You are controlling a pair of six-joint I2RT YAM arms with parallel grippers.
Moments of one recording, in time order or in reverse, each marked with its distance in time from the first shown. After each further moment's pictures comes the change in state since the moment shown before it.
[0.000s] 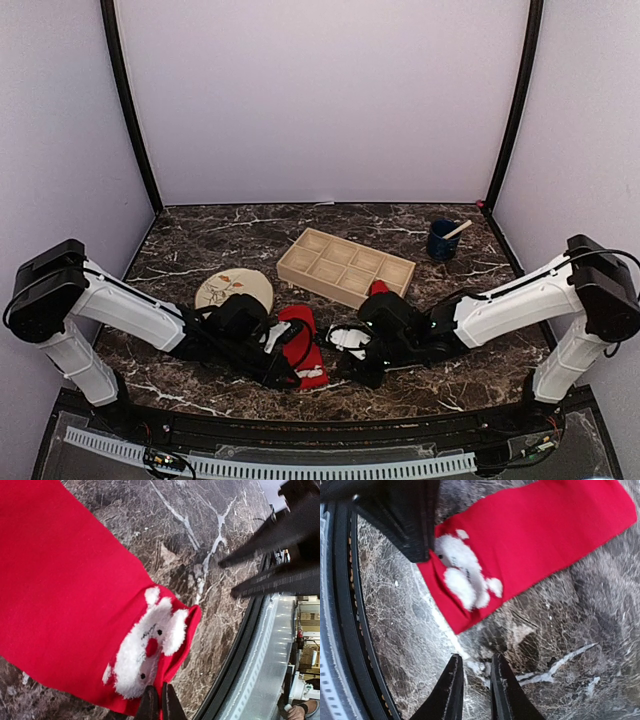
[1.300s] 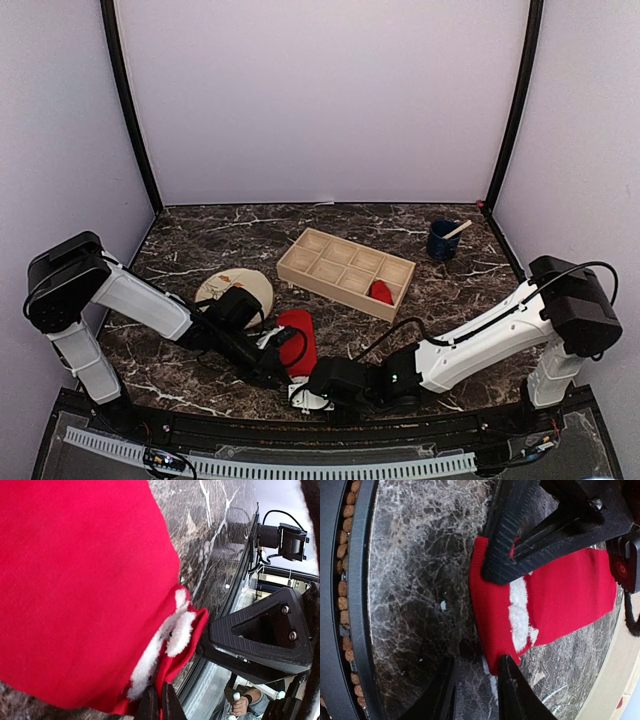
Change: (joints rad) left arm 0.139 0.096 0.019 -0.044 0.344 -0.095; right arm 0.358 0.181 0.177 -0.077 0.534 -0.342
